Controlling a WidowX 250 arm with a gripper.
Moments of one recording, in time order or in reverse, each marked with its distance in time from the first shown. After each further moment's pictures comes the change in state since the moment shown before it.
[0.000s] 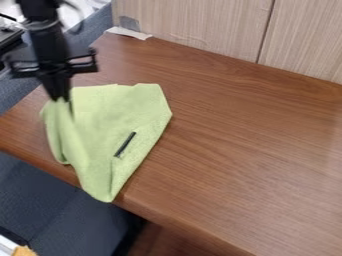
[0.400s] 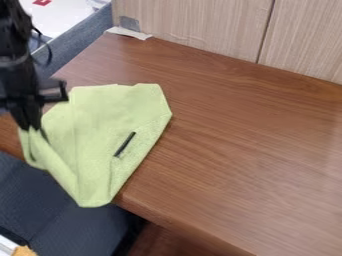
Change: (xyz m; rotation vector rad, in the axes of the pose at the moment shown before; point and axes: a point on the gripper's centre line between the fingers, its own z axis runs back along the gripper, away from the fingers) arm -0.017 0.037 -0.038 0.068 0.054 0.034
